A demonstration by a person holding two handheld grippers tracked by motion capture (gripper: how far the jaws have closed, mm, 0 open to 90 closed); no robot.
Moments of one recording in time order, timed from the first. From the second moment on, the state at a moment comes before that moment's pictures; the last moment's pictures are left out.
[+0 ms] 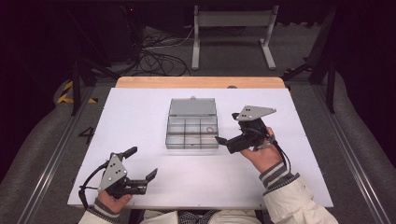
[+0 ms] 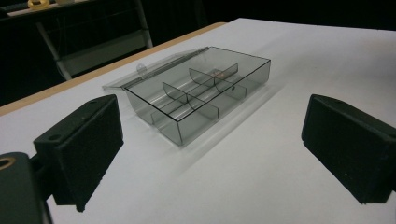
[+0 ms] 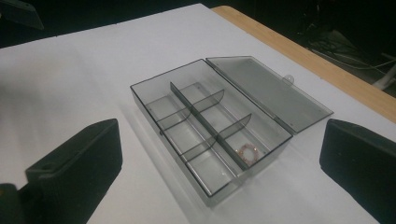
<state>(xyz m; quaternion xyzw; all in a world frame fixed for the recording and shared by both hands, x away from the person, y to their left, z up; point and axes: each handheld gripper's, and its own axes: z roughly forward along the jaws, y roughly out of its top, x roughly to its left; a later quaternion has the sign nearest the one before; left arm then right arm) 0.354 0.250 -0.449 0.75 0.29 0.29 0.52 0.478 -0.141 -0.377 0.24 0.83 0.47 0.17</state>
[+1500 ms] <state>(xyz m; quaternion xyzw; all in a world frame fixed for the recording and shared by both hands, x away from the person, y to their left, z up) 0.353 0.252 -0.451 0.75 0.29 0.29 0.52 0.434 -0.223 -0.462 0.26 0.83 0.47 0.16</state>
